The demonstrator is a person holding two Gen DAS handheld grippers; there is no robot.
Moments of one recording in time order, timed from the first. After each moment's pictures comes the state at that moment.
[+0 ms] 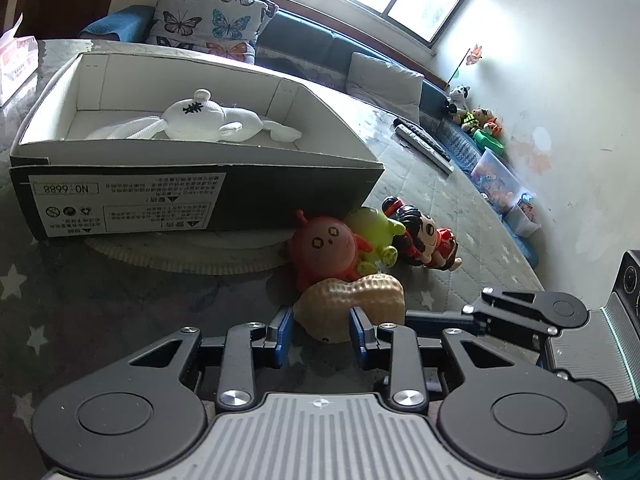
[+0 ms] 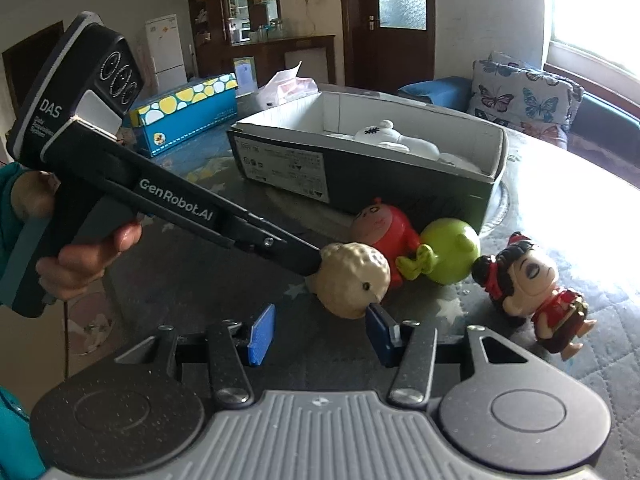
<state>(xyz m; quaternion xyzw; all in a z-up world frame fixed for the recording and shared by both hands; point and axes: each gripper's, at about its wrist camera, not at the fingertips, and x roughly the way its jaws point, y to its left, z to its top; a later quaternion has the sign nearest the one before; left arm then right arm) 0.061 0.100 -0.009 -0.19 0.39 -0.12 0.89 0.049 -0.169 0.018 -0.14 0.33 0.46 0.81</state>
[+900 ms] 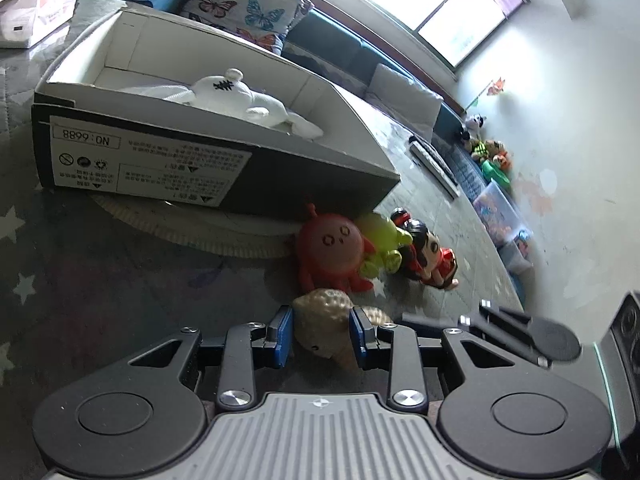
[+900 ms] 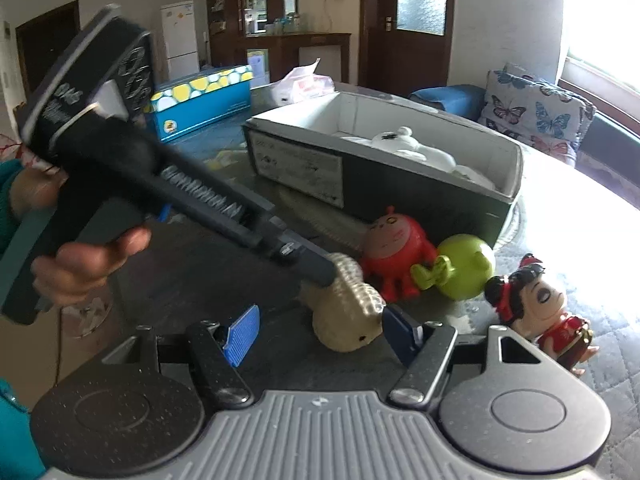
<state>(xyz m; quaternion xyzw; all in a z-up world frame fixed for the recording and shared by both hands) 0.059 0.109 -0.019 -0.28 0.39 -0.09 0.87 0.042 -0.157 0.022 -0.18 0.32 0.47 0.80</state>
